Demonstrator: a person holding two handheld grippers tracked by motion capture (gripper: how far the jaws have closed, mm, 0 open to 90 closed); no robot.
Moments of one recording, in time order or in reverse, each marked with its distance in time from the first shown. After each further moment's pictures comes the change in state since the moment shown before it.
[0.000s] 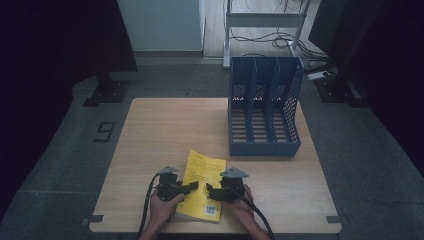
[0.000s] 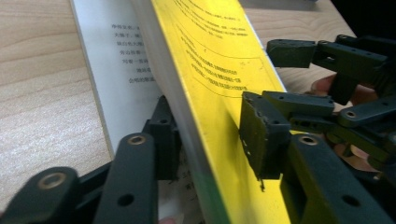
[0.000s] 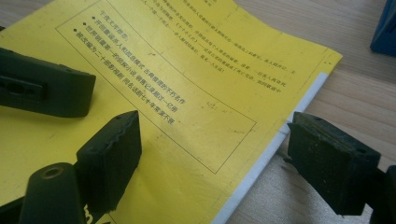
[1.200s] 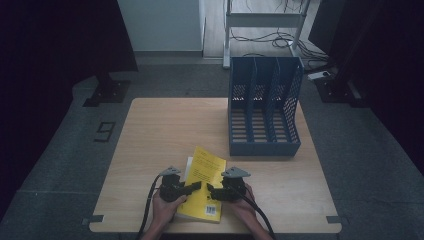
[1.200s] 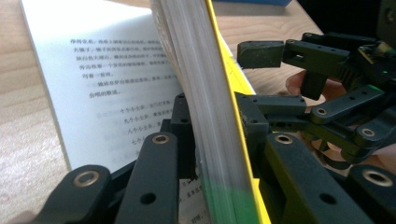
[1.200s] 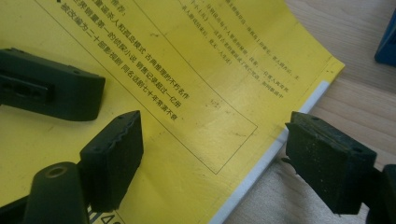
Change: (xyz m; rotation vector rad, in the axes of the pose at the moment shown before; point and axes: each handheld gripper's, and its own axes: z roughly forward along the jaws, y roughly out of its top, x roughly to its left) left arm -0.010 -0.001 0.001 -0.041 -0.070 0.052; right arm -0.004 0.002 -0.005 -0.008 0.044 -0.027
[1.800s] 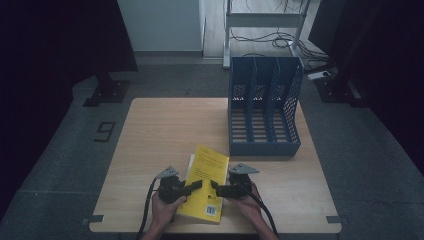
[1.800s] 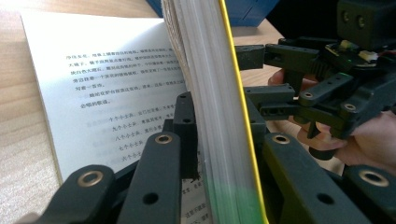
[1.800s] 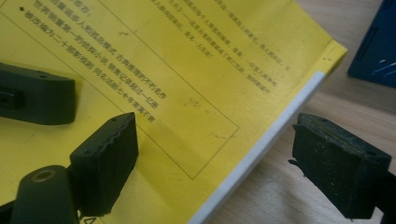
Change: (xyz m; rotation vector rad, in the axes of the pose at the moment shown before) left arm -0.010 0.001 -0.011 -0.089 -0.055 0.061; right arm -0.016 0.008 -0.016 -0.041 0.042 0.042
